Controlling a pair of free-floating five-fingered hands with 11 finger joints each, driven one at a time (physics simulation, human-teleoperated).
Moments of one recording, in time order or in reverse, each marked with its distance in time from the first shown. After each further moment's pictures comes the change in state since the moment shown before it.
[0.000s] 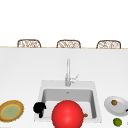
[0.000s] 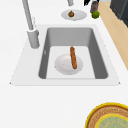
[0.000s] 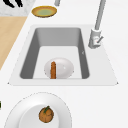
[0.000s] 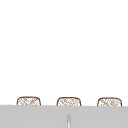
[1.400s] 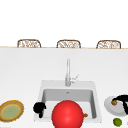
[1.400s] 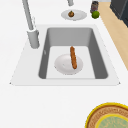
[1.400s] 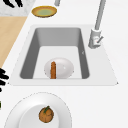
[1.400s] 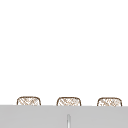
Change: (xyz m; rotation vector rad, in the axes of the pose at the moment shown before) left hand 0.000 0.000 0.000 0.000 0.000 0.000; right hand 0.132 -0.116 0.009 0.058 0.040 0.016
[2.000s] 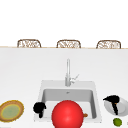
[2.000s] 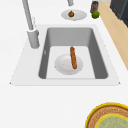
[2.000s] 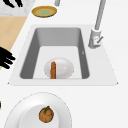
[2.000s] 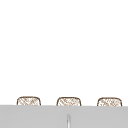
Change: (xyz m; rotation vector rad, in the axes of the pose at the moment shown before) left hand 0.000 0.000 0.000 0.000 0.000 0.000; right hand 0.082 -0.002 -0.015 -0.068 0.031 0.034
